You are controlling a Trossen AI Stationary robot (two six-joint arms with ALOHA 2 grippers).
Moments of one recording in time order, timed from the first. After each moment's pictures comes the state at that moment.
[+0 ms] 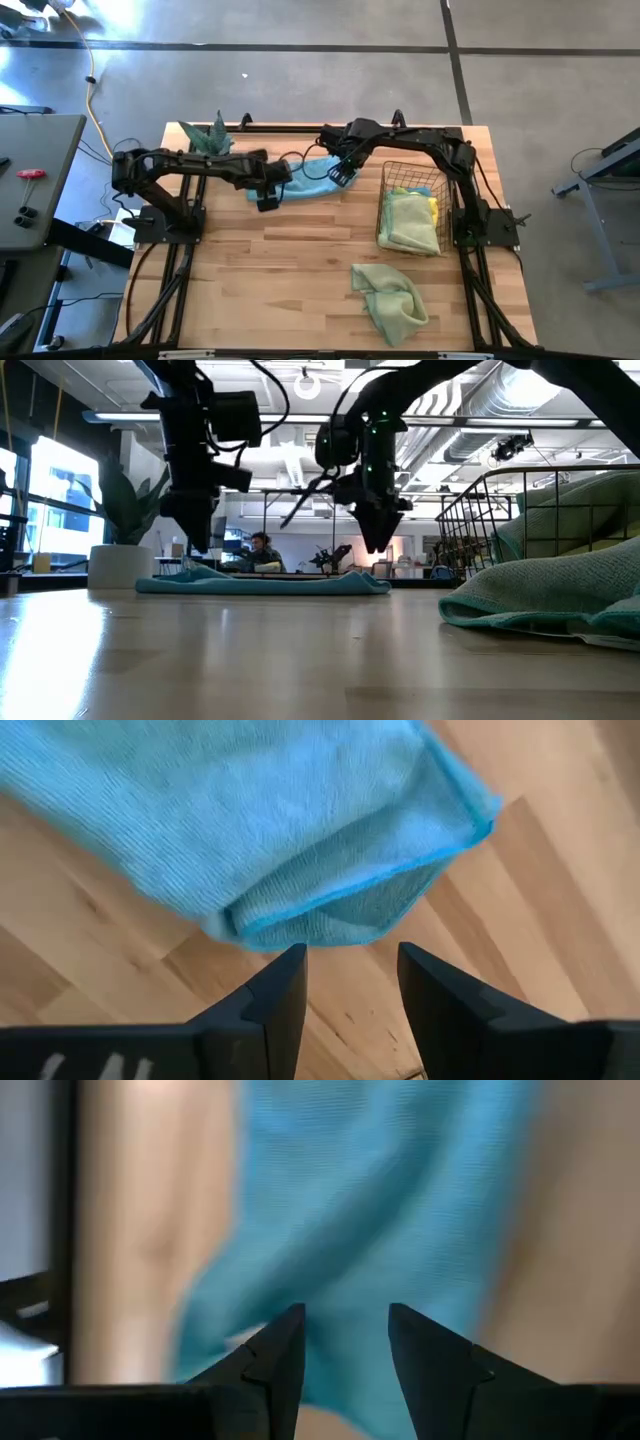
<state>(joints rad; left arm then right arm) 0.38 1.54 0.95 -0.77 -0.38 0.07 -0.39 2.09 1.74 -1.13 0.08 0.25</state>
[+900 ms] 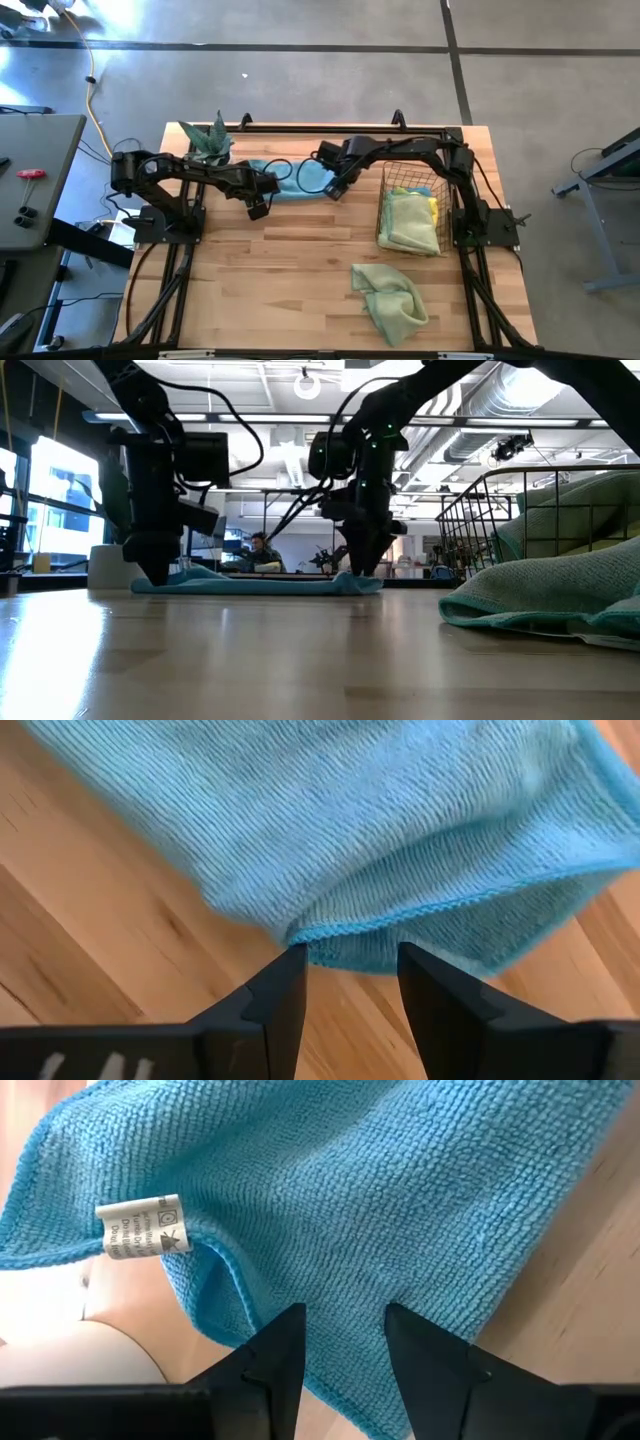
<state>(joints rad) 0.38 1.54 0.69 -0.63 -0.37 -0.13 -0.33 2.09 1.59 -0.89 0.00 0.31</state>
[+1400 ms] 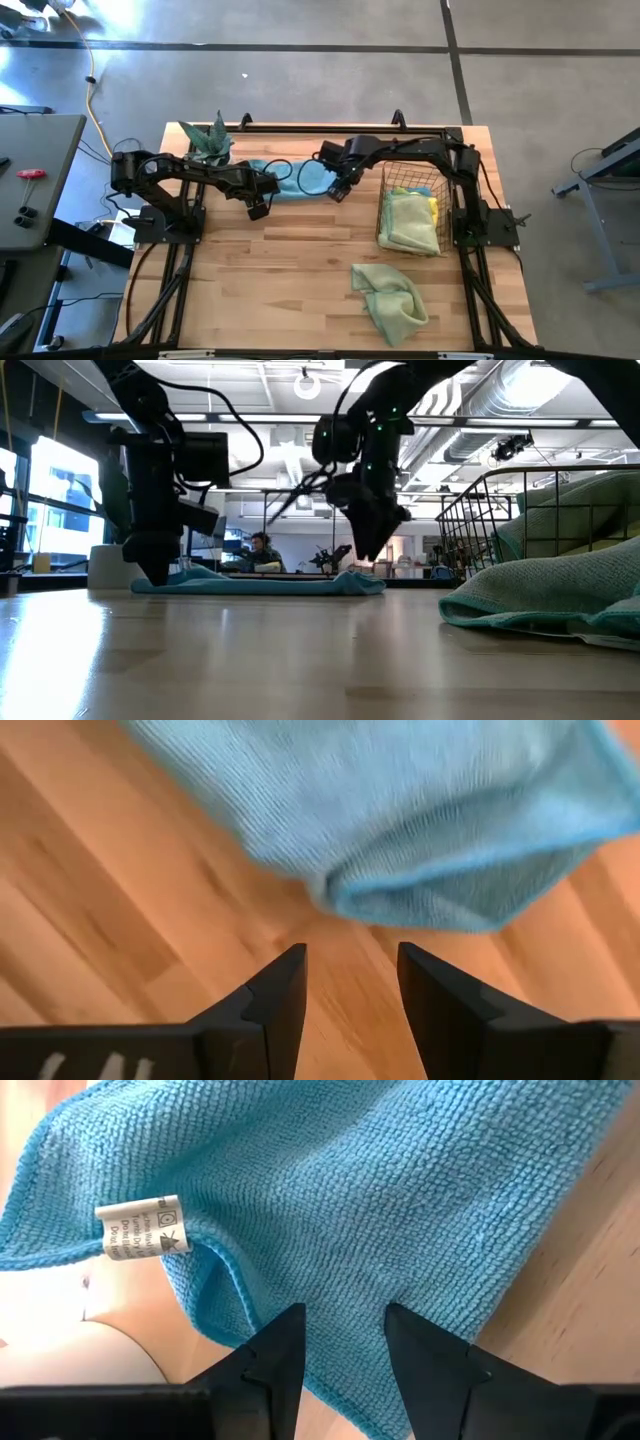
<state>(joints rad) 0.38 1.54 0.69 -0.63 -0.37 -0.13 -0.31 2.04 1.59 -0.96 -0.02 0.31</state>
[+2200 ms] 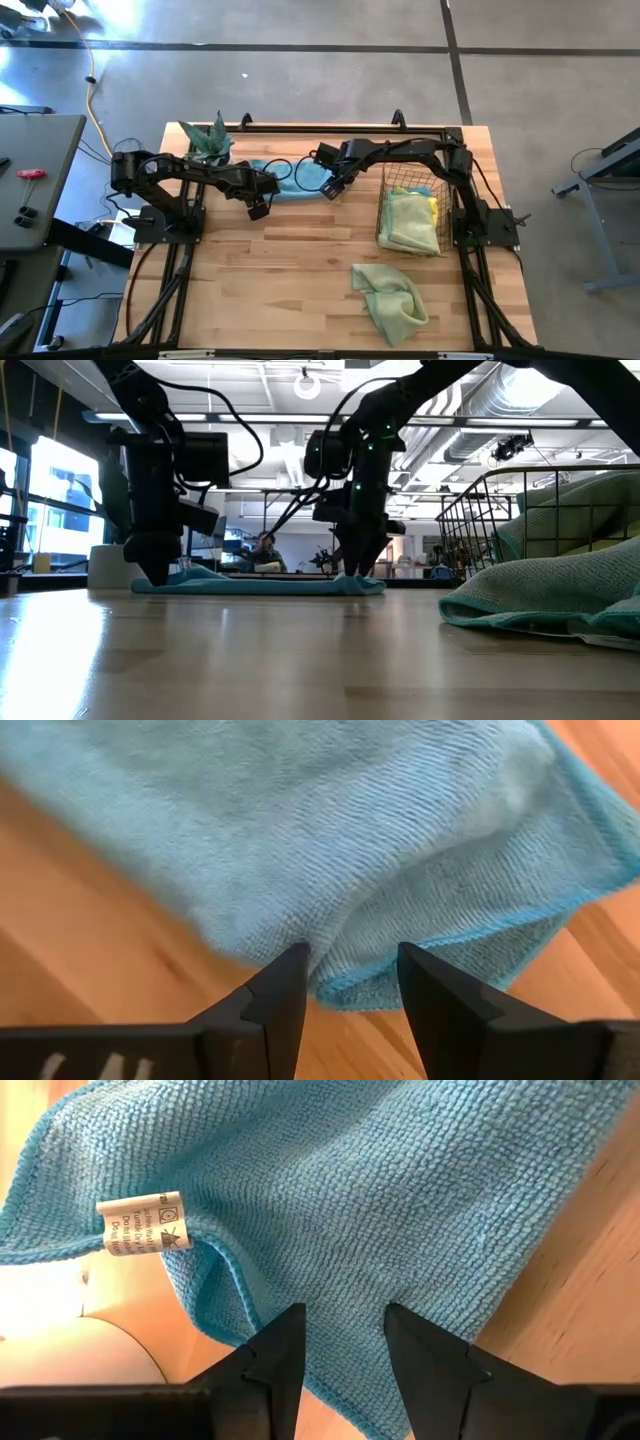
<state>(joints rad) 0.38 1.54 0.69 -0.63 -0.37 -0.15 -0.31 2.10 1.59 -0.85 0.06 0.39</state>
